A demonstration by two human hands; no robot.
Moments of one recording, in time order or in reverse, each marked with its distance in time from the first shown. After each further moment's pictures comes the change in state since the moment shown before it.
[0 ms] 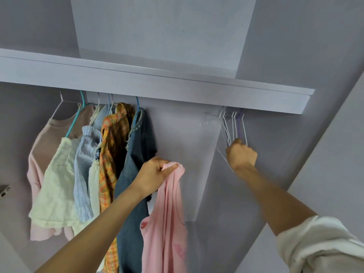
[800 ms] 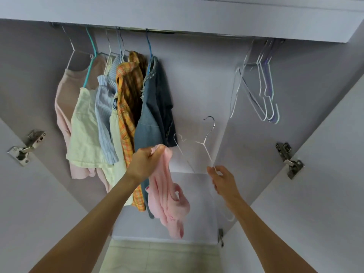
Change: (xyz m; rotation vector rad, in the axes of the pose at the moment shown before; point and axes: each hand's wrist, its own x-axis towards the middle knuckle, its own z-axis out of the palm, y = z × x) left_hand -0.097 -0.052 0.002 0.070 0.109 -0.346; right_hand -0.213 -0.003 0.079 1.099 -0.596 0.287
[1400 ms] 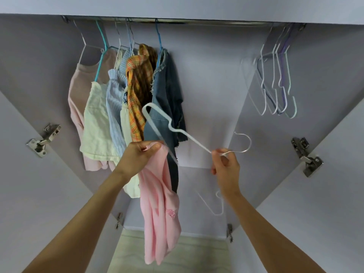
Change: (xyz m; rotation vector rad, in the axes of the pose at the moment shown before) left_hand -0.002 -0.024 -0.032 -0.194 -0.068 0.021; right_hand -0.012 -0.025 0.033 0.325 0.167 -0.343
